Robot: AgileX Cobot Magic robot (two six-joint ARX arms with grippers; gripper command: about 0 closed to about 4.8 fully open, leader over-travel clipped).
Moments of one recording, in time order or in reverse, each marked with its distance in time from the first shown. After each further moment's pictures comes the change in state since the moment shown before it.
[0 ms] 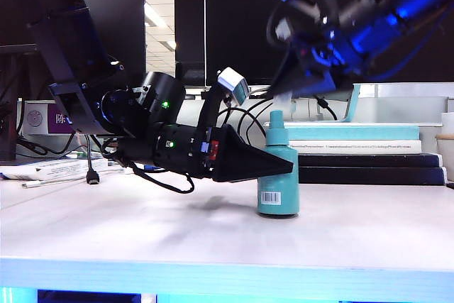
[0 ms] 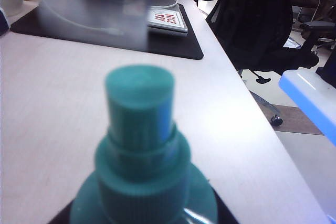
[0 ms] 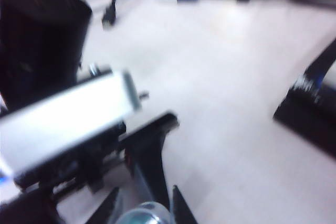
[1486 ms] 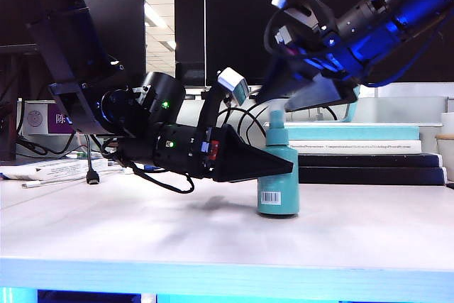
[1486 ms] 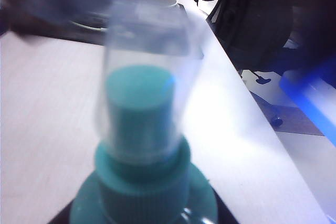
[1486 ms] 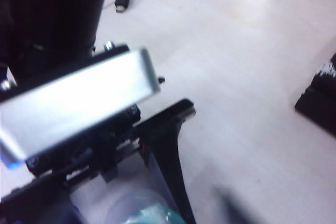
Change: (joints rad) left arm 0.000 0.000 0.000 -0.005 -0.002 0.000; right arm 0.000 0.013 0.001 -0.010 -0.038 -0.004
